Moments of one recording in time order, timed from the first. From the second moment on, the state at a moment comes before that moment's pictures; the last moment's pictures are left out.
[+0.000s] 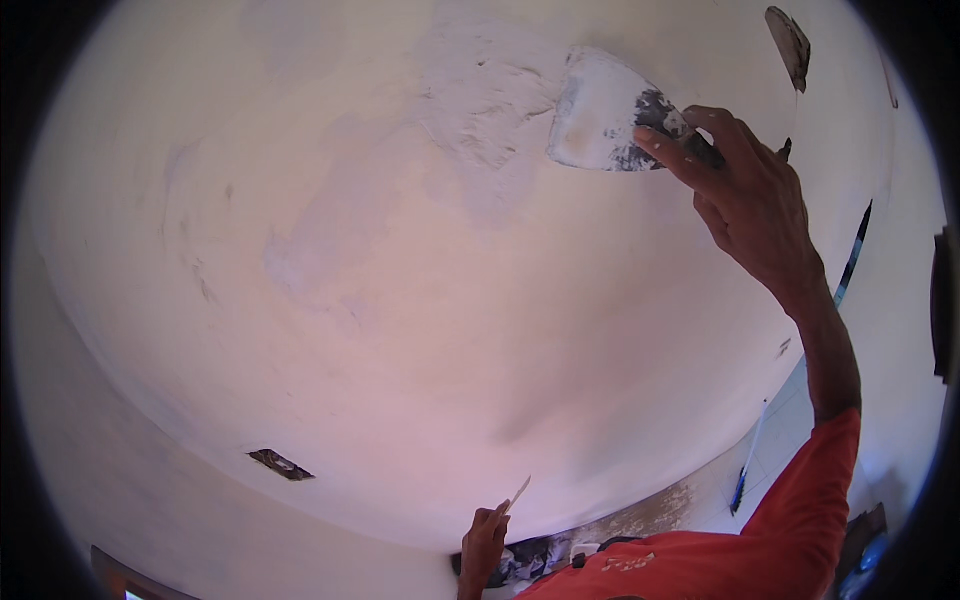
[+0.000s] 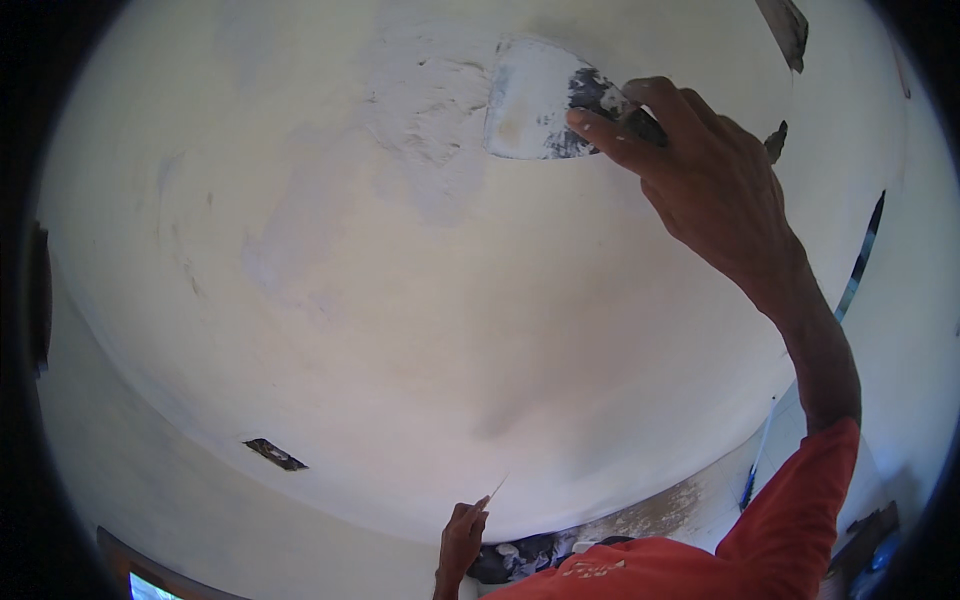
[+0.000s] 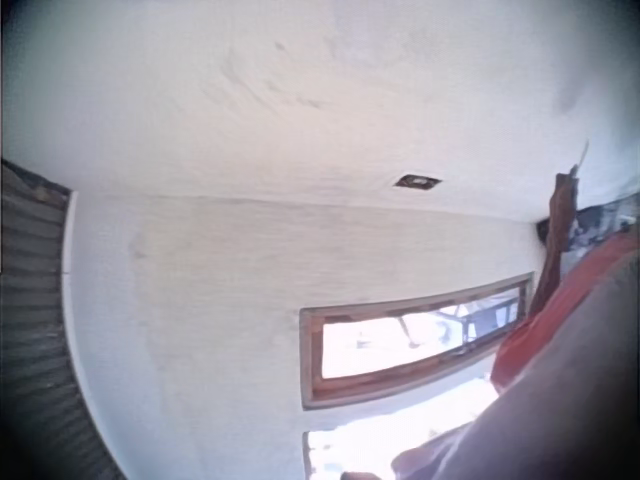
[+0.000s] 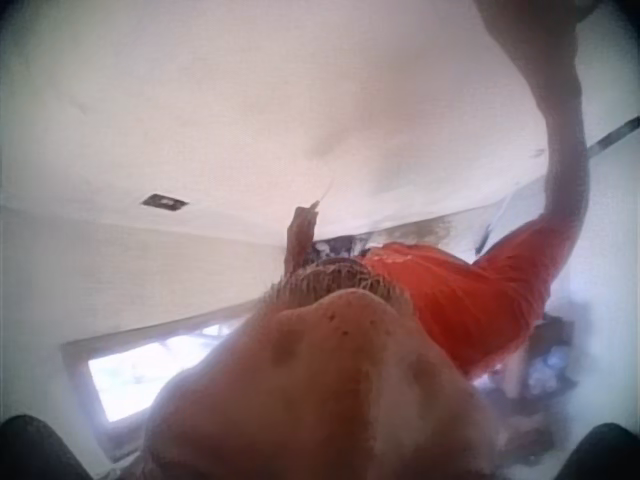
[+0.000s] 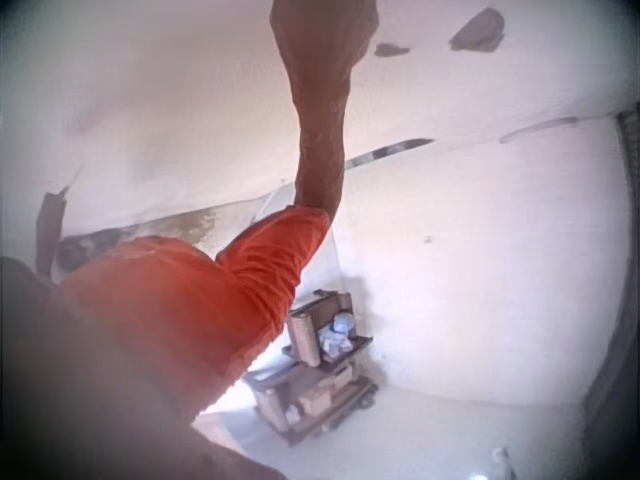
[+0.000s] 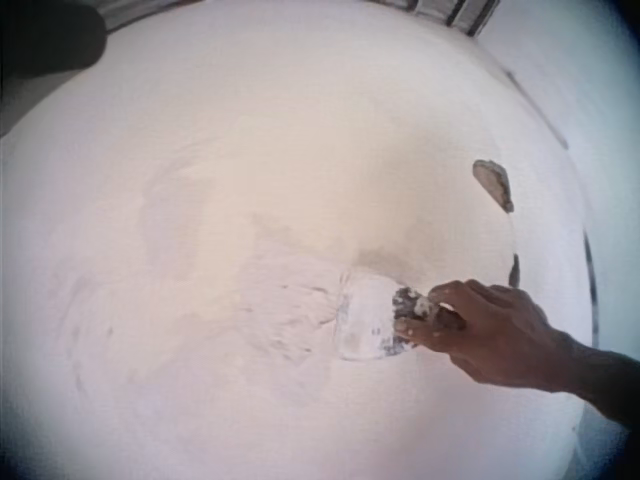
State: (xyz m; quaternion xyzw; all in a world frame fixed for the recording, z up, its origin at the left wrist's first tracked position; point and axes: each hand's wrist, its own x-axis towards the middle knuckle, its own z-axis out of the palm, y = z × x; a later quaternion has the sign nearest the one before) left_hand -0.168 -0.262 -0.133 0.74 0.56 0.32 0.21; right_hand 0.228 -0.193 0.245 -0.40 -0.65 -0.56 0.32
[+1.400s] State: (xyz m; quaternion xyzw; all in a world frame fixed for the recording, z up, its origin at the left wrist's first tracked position) left_hand -0.162 -0.265 -0.189 0.73 0.56 0.31 0.24; right_hand 0.121 -0.152 0.166 -0.43 -0.66 -0.29 0.53
